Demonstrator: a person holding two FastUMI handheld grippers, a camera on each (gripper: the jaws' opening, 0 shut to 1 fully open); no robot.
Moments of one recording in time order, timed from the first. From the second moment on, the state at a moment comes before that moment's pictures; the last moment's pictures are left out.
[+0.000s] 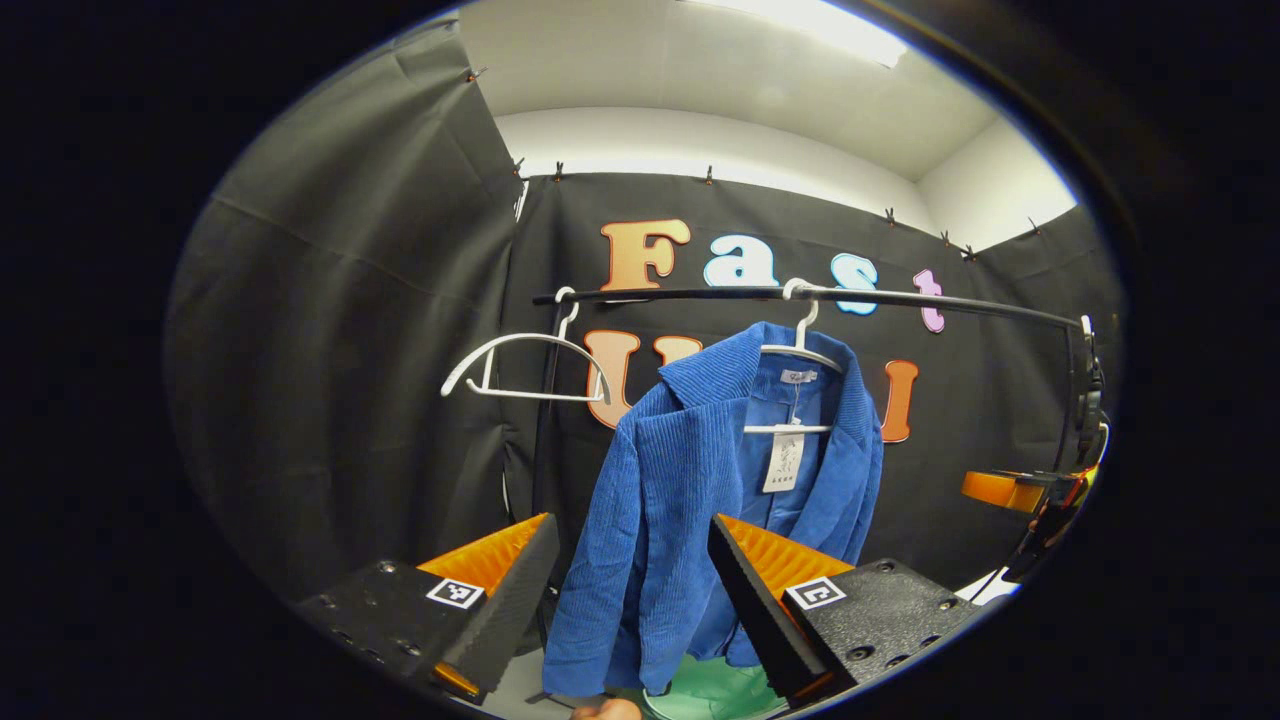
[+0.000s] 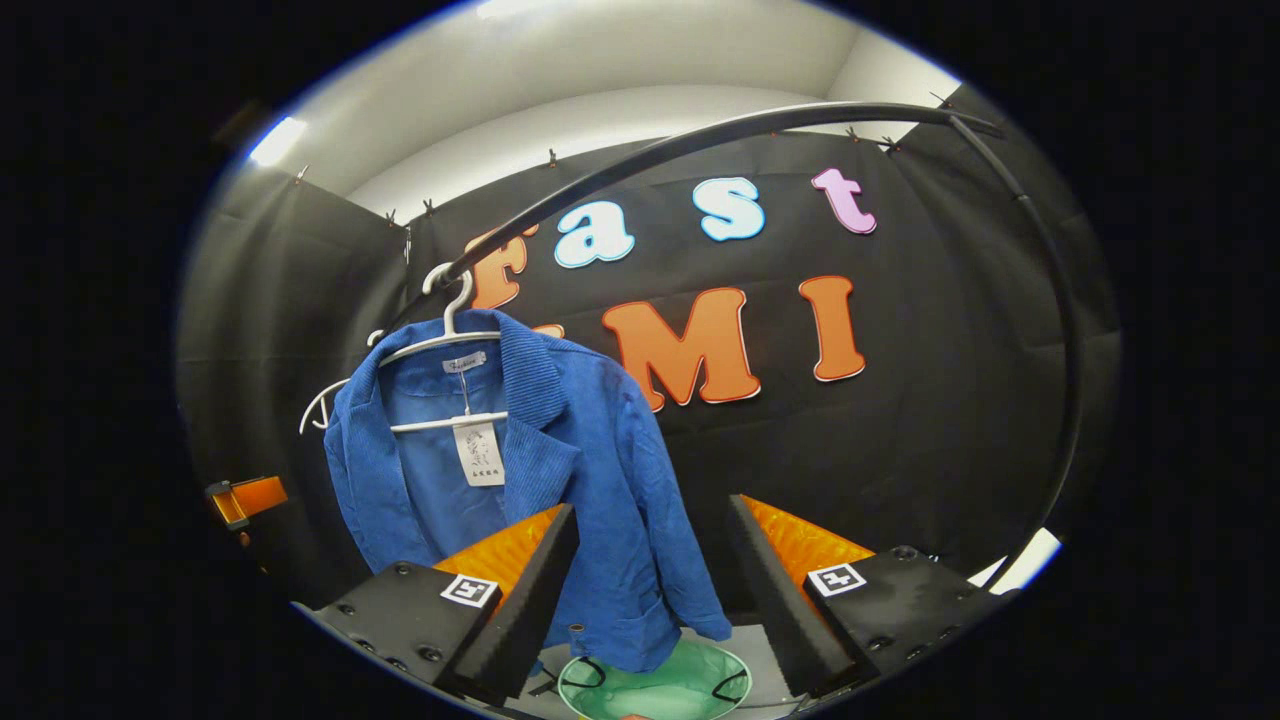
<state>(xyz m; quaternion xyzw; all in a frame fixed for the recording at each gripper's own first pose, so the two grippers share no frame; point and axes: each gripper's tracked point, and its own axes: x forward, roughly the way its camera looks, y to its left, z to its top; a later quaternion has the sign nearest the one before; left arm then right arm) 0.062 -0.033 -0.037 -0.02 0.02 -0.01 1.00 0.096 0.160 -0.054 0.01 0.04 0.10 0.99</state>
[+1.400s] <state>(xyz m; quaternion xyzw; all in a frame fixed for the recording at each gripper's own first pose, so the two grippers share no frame) 0.174 -0.101 -0.115 -0.06 0.09 -0.06 0.99 0.224 0.293 -0.153 0.05 0.13 0.19 0.97</state>
